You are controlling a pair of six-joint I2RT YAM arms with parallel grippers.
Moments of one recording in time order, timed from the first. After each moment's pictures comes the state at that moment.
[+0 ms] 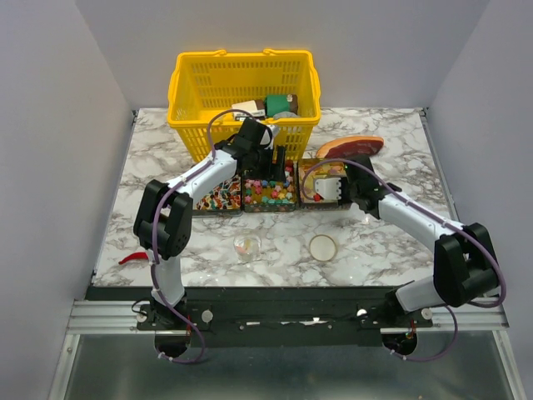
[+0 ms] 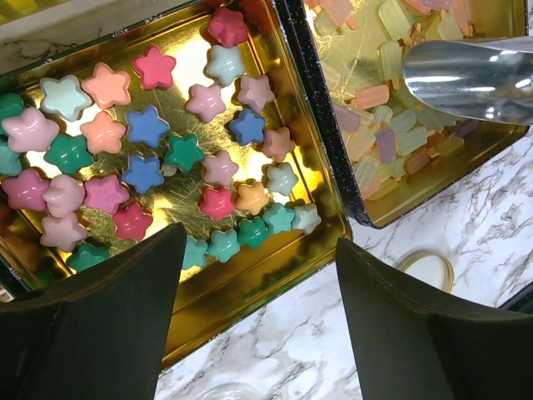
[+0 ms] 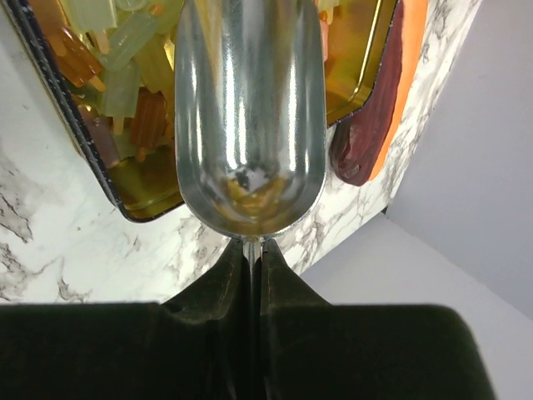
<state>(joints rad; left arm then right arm) -0.50 1.90 1.52 -0.50 0.28 -0.34 0.39 1.44 0.87 -0.28 0.21 -1.34</state>
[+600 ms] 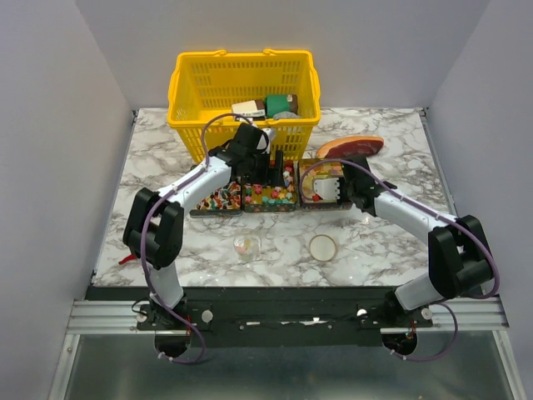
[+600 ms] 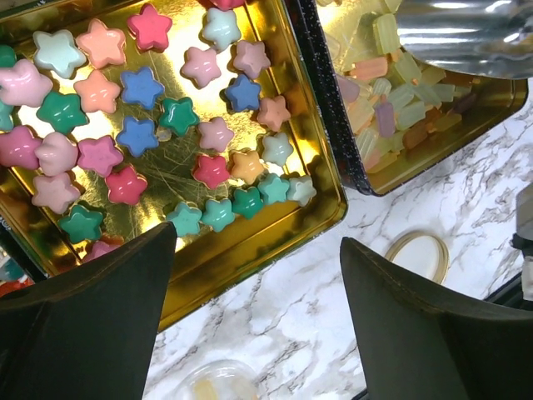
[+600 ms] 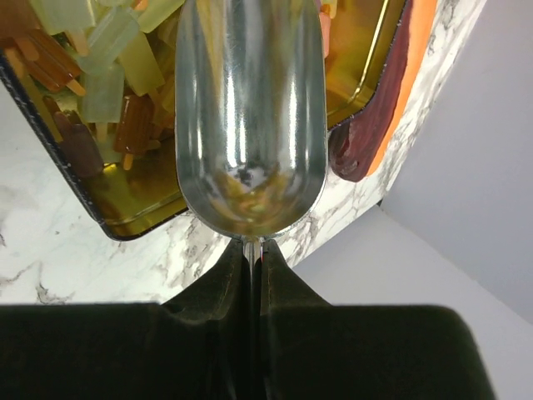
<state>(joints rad) -0.51 1.80 1.41 -0.47 0.26 -0.35 0.39 1.50 0.89 -0.26 0.27 -1.36</state>
